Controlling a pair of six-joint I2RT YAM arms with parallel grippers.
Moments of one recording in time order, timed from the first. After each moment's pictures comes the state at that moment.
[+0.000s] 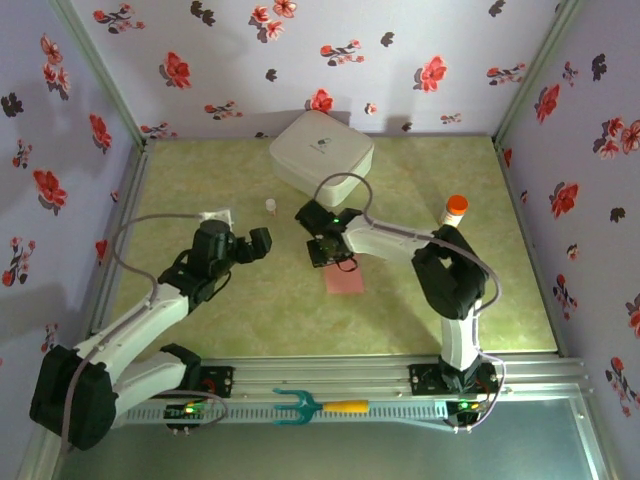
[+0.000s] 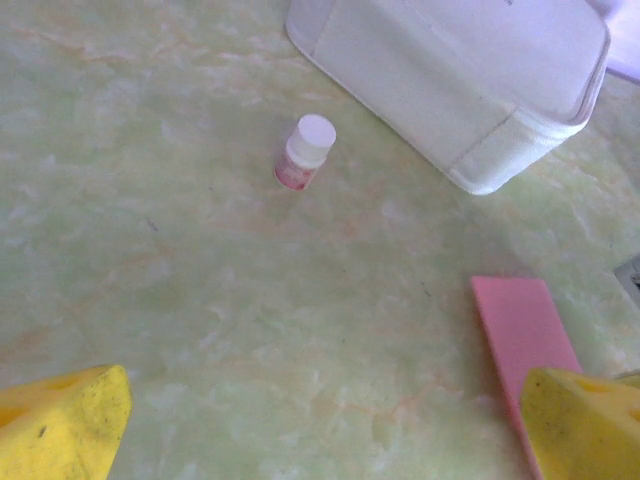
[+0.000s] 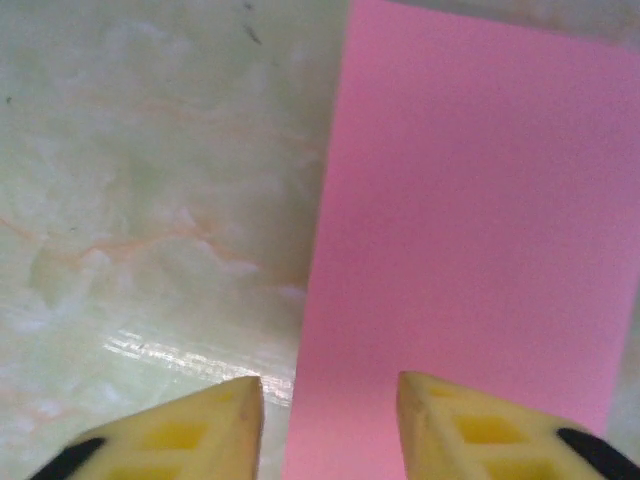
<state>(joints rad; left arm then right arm) -0.49 1.03 0.59 -0.13 -0.11 -0.54 0.82 1.89 1.33 -0.68 0.06 0.54</state>
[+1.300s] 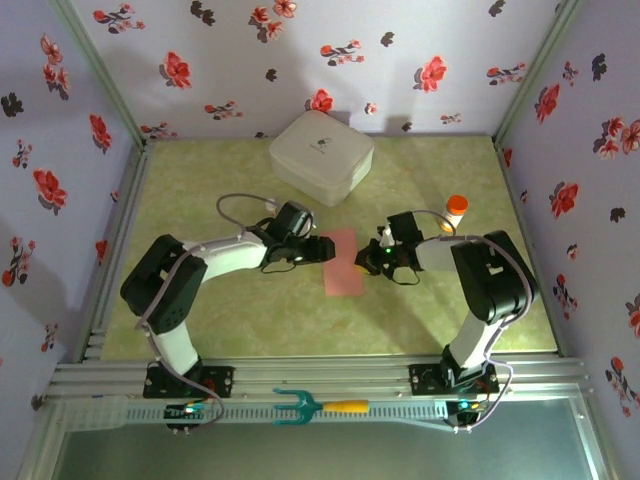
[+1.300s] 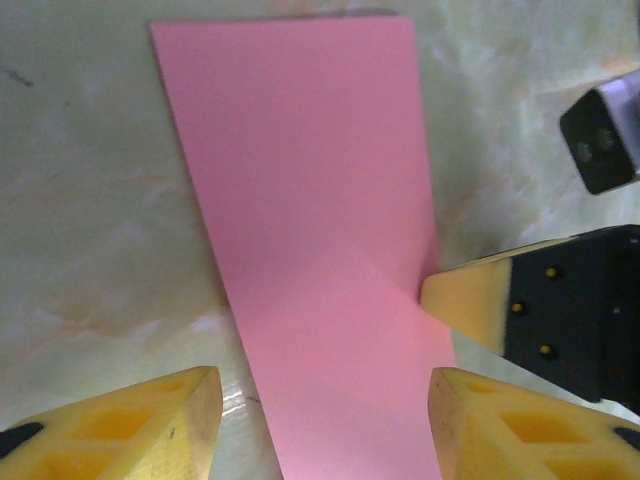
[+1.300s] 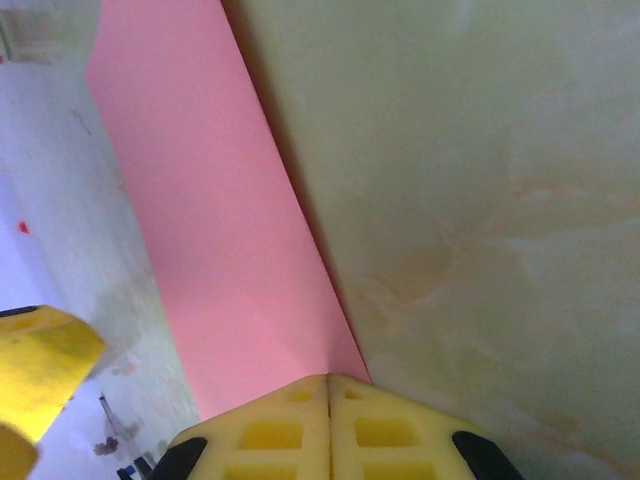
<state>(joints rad) -0.73 1.77 1.02 -0.16 0.26 -0.73 0.37 1.74 0.71 0.03 -0.64 0.86</state>
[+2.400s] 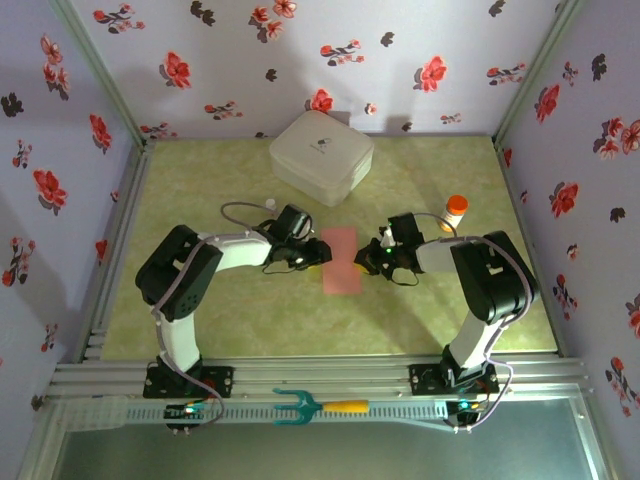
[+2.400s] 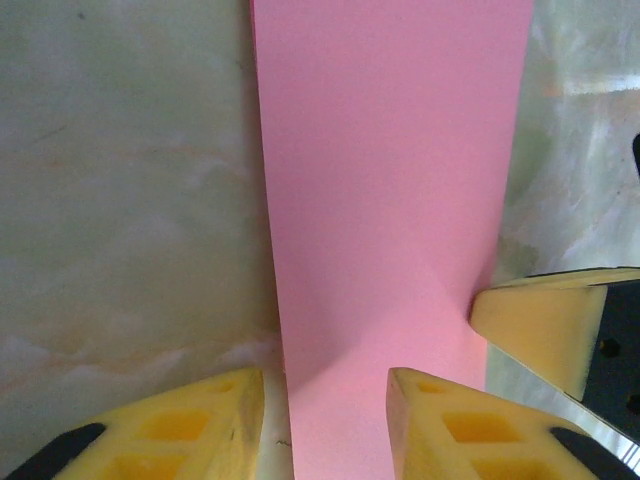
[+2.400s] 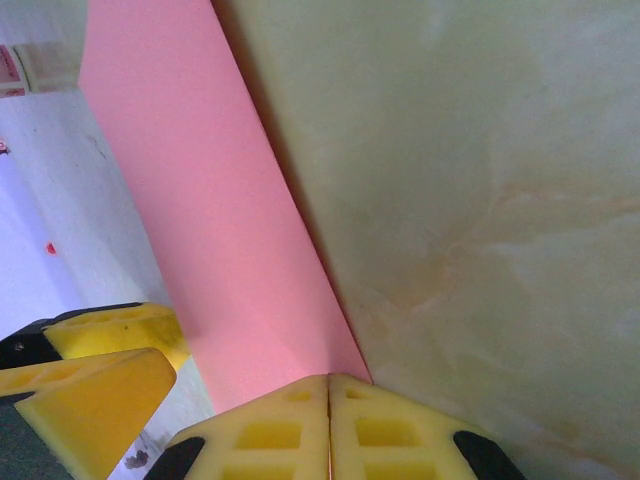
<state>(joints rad) -0.70 1.87 1.02 -0.10 0.36 -0.83 0.36 1.74 0.69 0.07 -0.63 0.93</state>
